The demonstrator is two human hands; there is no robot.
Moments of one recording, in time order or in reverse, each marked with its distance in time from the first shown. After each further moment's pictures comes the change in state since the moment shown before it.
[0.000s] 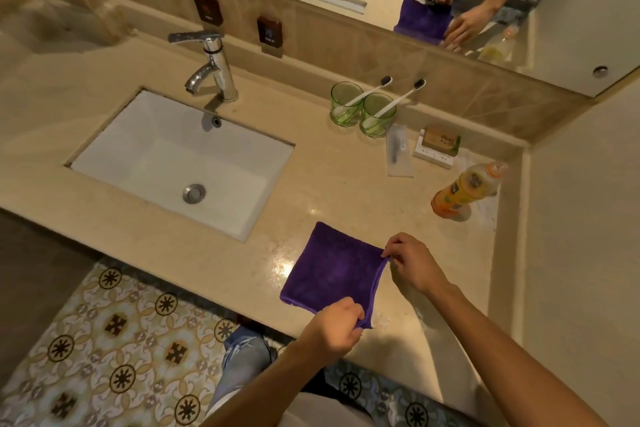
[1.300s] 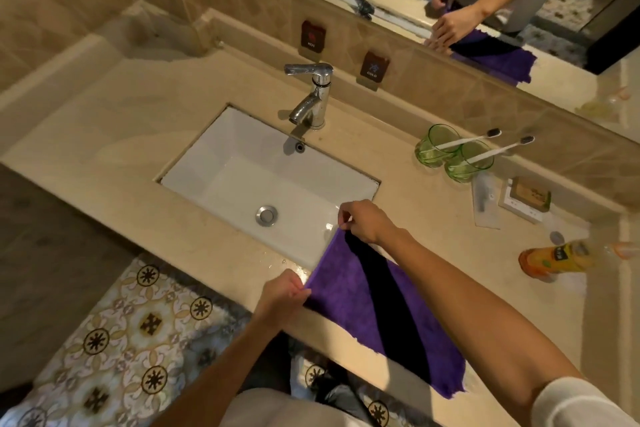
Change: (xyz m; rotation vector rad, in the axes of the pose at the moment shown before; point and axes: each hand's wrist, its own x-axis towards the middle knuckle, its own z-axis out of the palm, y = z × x) left_hand -0.090 -0.187 -0.191 -0.401 0.427 -0.560; right_hand 0.226 -0.263 0.004 -0.046 -0.221 -0.097
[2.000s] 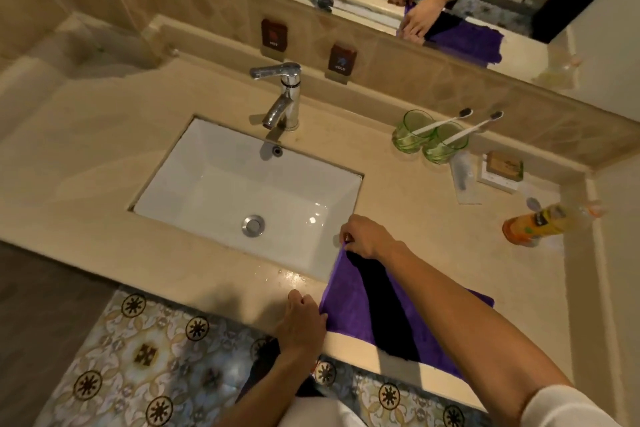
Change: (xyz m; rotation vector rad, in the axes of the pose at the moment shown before) left_hand -0.008 -0.001 0.046 0.485 -0.072 0.002; right_hand -0.018 0.015 0.032 -0.094 -0.098 0.123
